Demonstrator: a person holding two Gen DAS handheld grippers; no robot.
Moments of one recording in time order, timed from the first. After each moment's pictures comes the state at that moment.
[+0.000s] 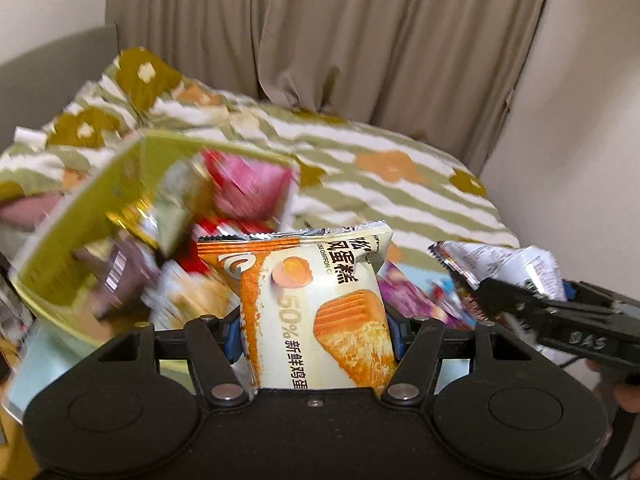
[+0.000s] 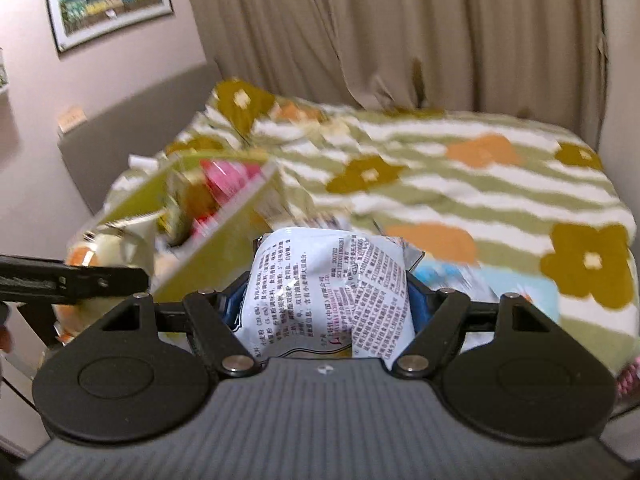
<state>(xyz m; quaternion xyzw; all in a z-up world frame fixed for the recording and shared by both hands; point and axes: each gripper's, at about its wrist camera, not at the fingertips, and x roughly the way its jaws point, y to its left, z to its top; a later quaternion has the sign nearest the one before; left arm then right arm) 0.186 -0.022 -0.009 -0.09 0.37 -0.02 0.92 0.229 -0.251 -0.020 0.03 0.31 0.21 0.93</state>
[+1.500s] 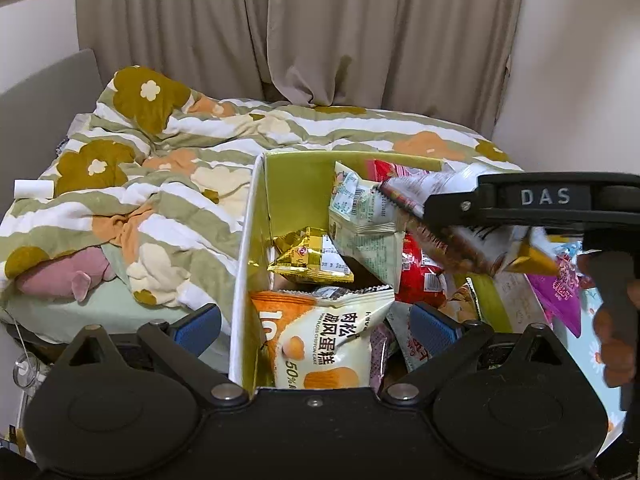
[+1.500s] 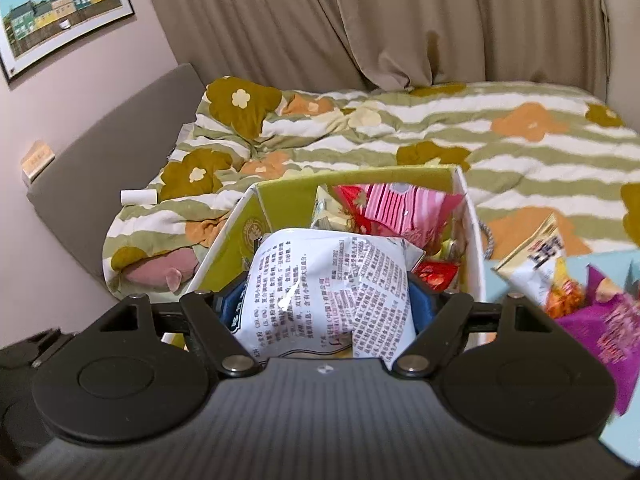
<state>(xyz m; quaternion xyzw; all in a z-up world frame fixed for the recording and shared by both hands) 0.242 0.199 -0.047 0.00 0.38 -0.07 0.92 0.310 0.040 -0.021 0.10 0.36 0.14 0.92</state>
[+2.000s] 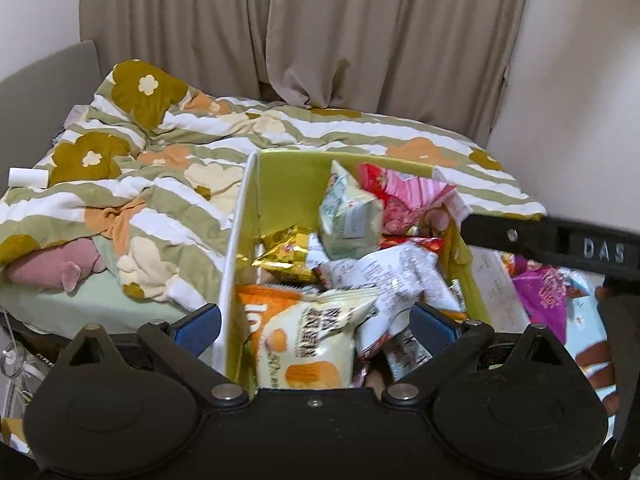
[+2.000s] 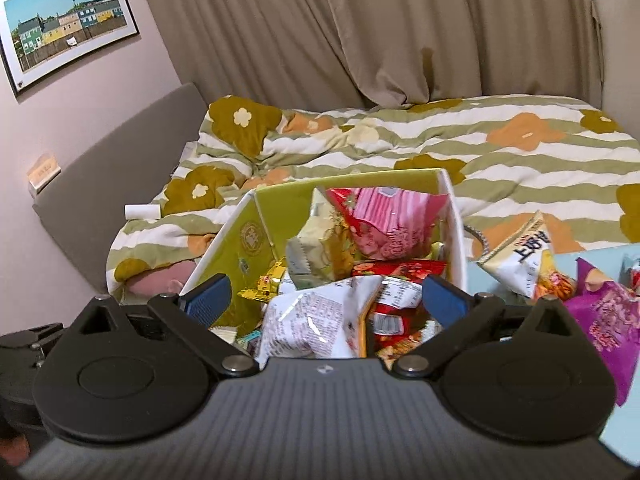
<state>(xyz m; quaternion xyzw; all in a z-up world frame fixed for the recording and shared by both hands) 0.235 0.193 -0.043 -0.03 0.38 -0.08 0.92 0.281 0.021 -0.023 0.10 0.32 0.13 0.93</state>
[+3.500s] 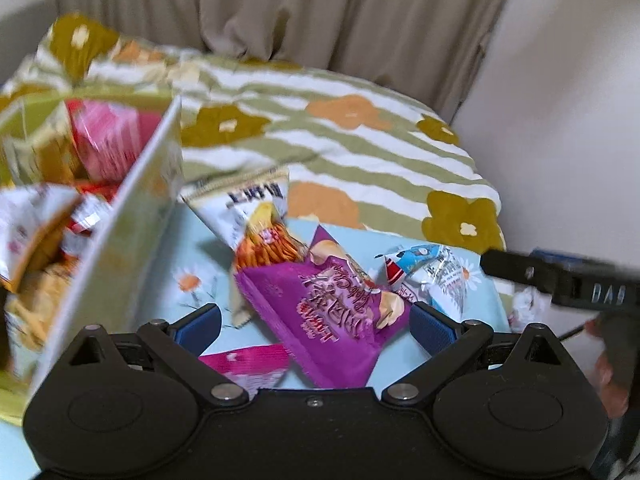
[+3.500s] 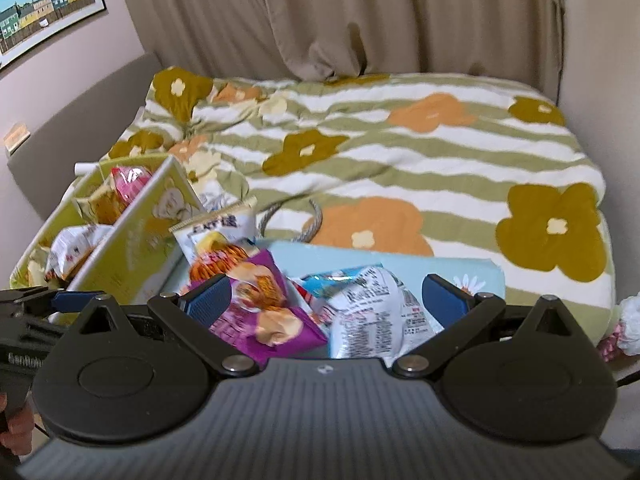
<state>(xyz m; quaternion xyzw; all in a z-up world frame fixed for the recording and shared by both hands) 0.279 -0.124 -0.094 -0.10 0.44 -0.07 0.89 0.318 -0.335 -0.059 0.05 0.38 0.15 0.91</state>
